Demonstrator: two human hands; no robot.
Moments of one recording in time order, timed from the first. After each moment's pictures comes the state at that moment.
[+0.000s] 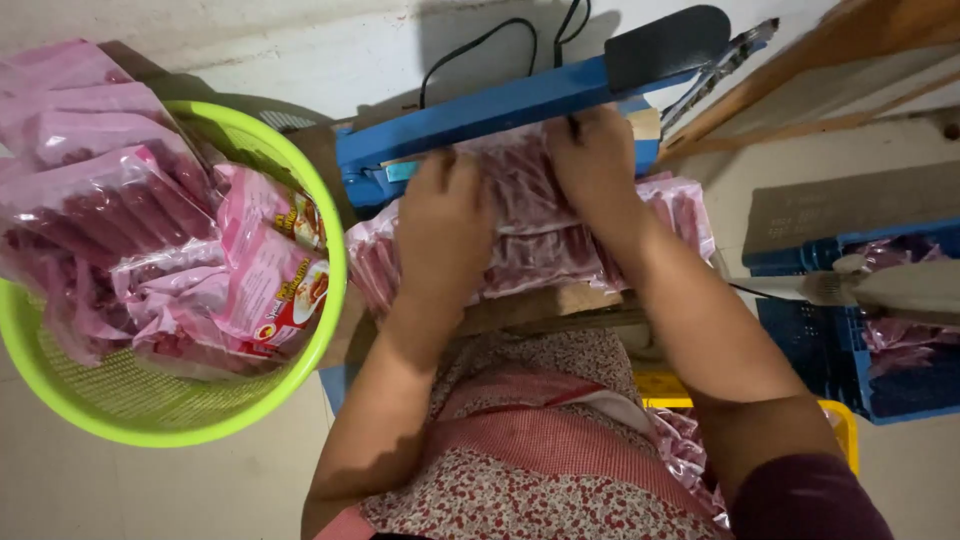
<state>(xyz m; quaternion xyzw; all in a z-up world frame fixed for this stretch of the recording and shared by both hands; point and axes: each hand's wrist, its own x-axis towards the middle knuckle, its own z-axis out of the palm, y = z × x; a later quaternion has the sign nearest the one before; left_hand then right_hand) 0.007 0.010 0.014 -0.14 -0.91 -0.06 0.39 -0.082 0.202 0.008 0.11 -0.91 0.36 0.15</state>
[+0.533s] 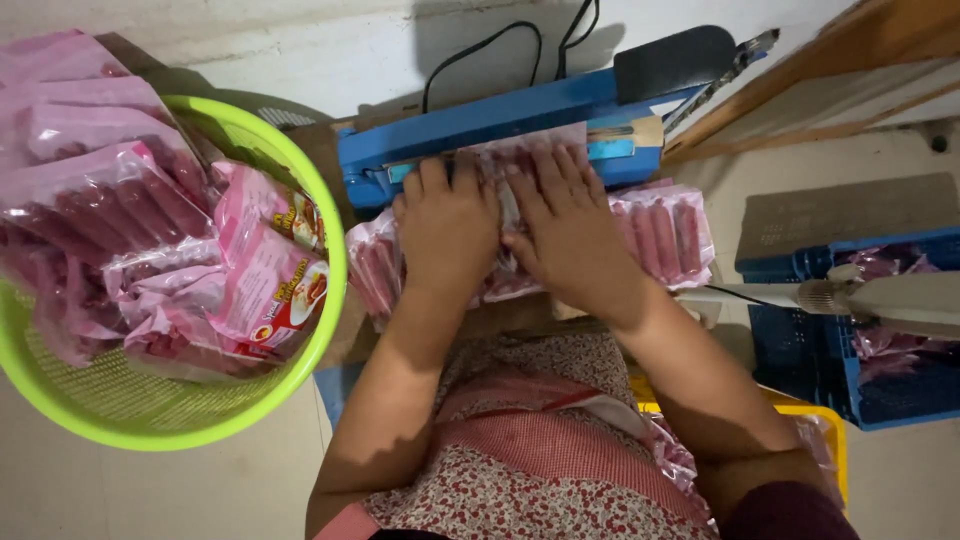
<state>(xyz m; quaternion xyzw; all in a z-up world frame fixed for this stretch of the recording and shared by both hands) 0.008 0.027 0.009 0.04 -0.95 -0.07 0.30 -0.002 0.194 0.039 0.34 -0.92 0.11 0.18</state>
